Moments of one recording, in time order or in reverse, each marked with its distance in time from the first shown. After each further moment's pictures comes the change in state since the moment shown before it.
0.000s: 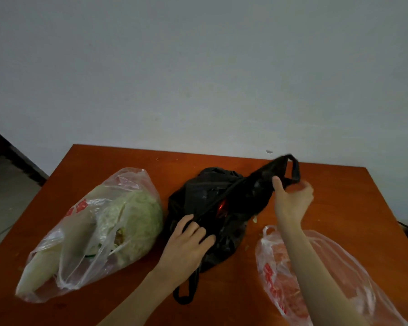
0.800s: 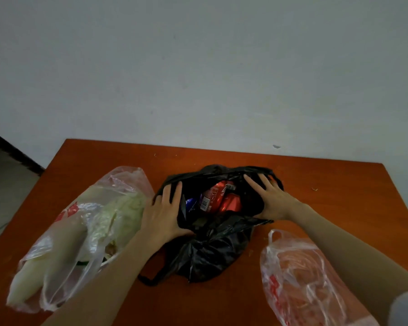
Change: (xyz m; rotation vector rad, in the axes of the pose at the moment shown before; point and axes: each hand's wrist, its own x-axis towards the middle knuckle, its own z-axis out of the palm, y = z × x) left_hand 0.050 -0.078 0.014 -0.046 -0.617 -0.539; right_hand 0.094 0.042 0.042 -1.252 -1.038 -0.819
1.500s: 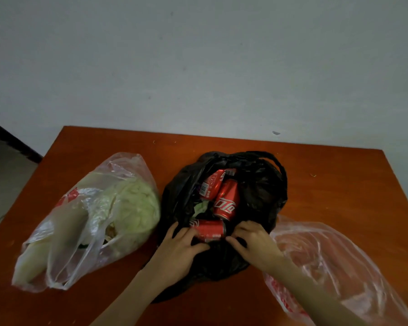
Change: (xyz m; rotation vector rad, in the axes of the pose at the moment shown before) left_hand -0.074 0.026 0.068 -0.060 0.049 0.472; right_hand -0.065 -0.078 0.108 0.313 0.377 -0.196
